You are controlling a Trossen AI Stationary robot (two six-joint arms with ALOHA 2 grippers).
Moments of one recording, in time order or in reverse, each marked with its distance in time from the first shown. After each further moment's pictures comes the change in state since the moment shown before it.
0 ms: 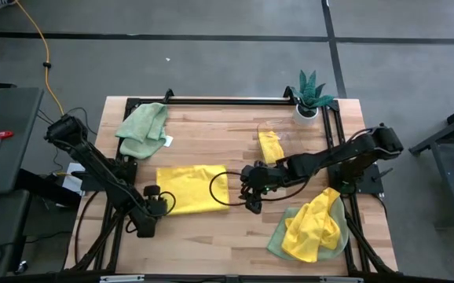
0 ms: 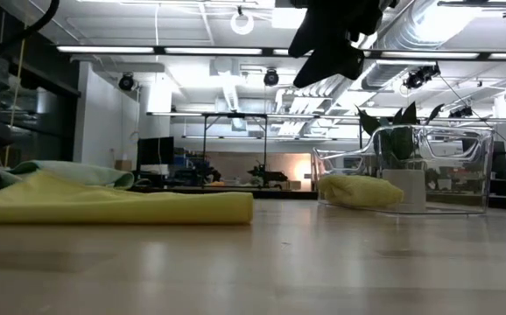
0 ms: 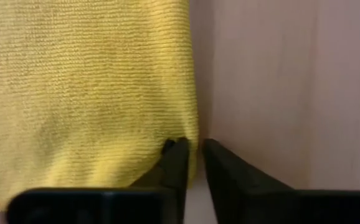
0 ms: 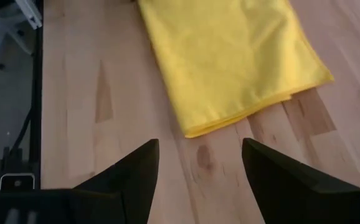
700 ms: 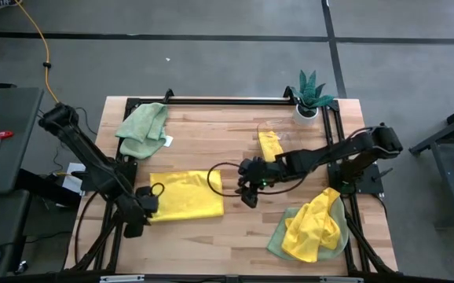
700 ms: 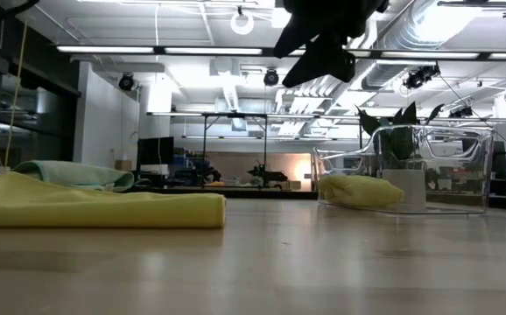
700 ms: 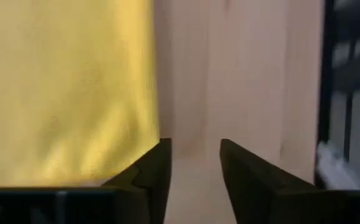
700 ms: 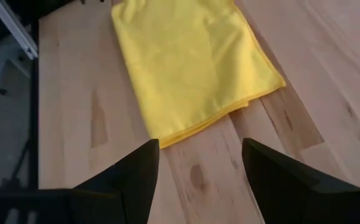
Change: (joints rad) left arm 0.010 -0.311 0.002 -0.070 0.140 -0.079; right arm -0.052 0.001 0.001 0.043 -0.009 0.040
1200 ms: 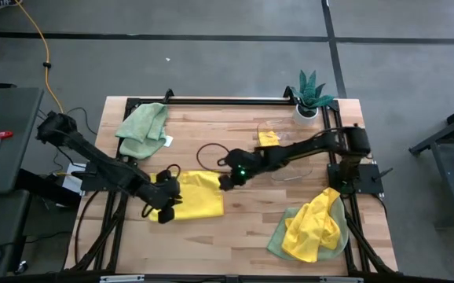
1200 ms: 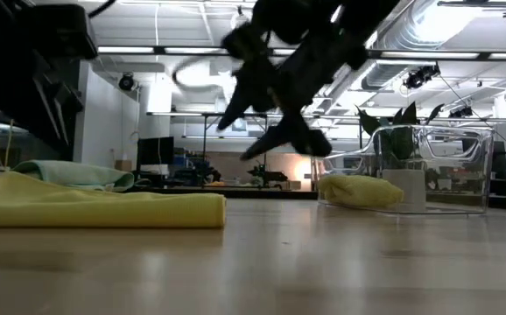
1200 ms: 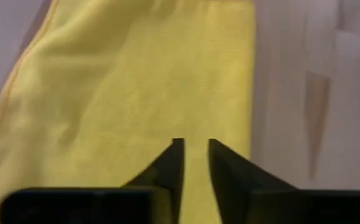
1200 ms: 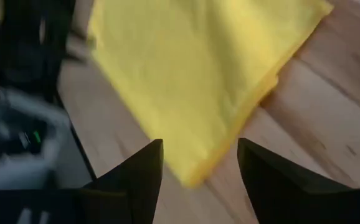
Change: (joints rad) left arm 0.300 0.151 0.033 0.211 -0.253 0.195; right arm -0.182 0.292 0.005 0.285 -0.331 0.531
